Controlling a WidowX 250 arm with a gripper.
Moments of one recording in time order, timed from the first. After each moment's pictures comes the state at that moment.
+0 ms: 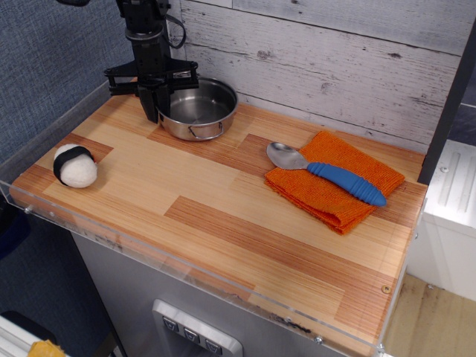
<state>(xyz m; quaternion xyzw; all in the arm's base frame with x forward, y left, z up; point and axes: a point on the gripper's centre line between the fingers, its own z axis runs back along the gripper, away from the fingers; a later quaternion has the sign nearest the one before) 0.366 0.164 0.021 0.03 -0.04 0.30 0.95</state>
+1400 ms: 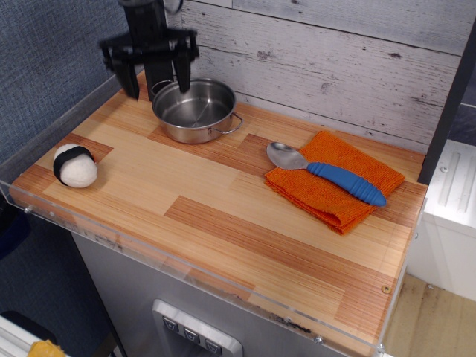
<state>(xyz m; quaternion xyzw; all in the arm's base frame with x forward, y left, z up) 0.362 0.150 0.078 -0.01 -0.06 0.30 0.95</state>
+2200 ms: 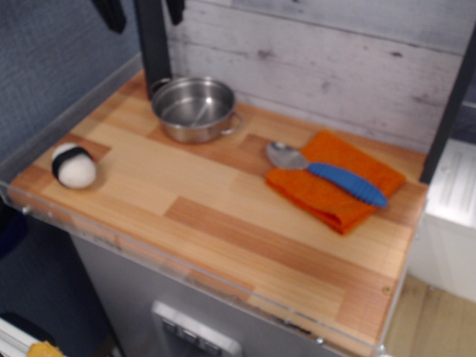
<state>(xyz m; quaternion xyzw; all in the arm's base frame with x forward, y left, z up) 0.332 0.124 0.160 -0.04 -0.08 0.24 0.97</state>
